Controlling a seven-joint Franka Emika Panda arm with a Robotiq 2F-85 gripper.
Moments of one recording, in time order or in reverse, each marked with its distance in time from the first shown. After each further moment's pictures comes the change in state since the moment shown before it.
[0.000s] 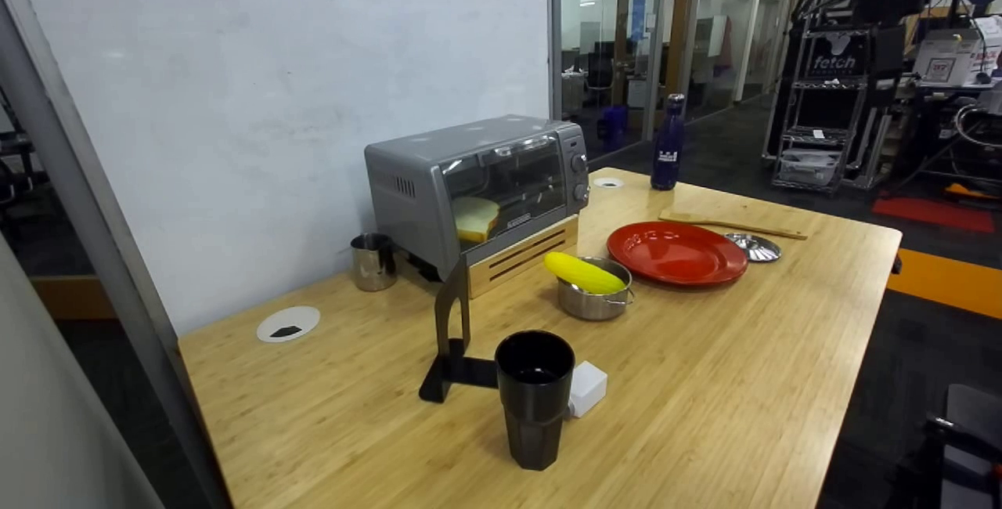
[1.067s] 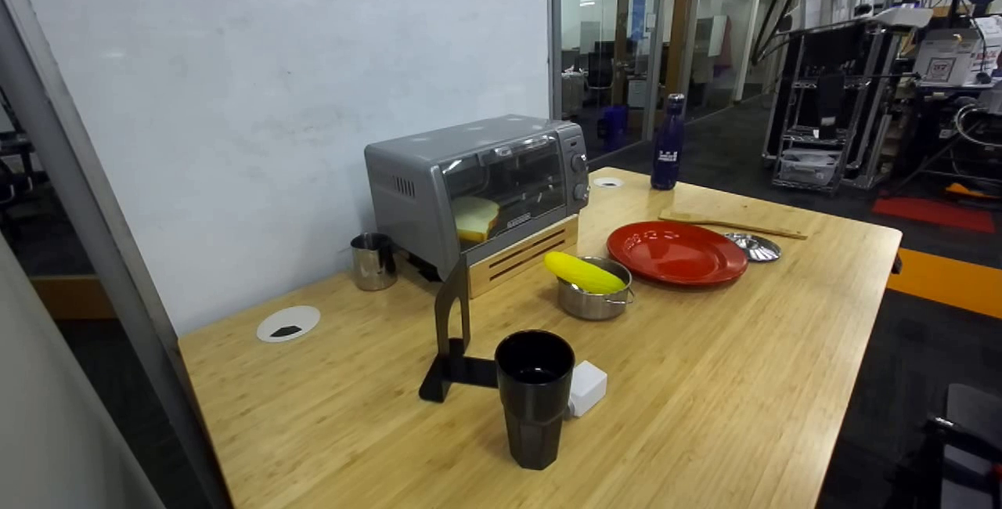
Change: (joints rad) arm -0.081 0.233 0.053 0.081 0.074 0.155 -0.014
